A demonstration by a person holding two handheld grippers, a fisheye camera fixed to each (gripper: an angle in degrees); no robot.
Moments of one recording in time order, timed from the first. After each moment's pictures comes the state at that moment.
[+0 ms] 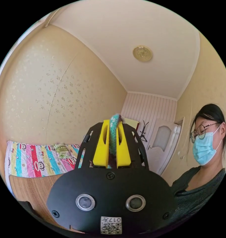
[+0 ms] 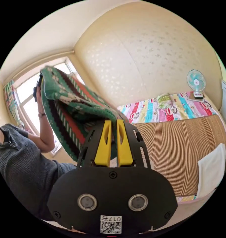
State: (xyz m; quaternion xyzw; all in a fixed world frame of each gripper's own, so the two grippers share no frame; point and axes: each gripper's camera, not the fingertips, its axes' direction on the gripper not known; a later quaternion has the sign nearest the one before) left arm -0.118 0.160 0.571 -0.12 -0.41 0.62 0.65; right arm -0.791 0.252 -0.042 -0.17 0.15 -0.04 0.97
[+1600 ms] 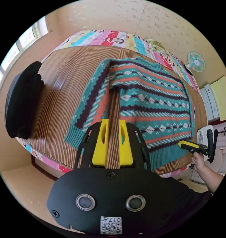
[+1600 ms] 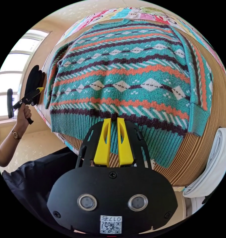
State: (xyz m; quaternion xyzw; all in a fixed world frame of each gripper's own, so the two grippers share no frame) left arm -0.378 -0.330 0.293 0.06 -0.90 0.17 0.41; right arm -0.152 0.305 0.060 -0.63 0.30 0.07 0.71
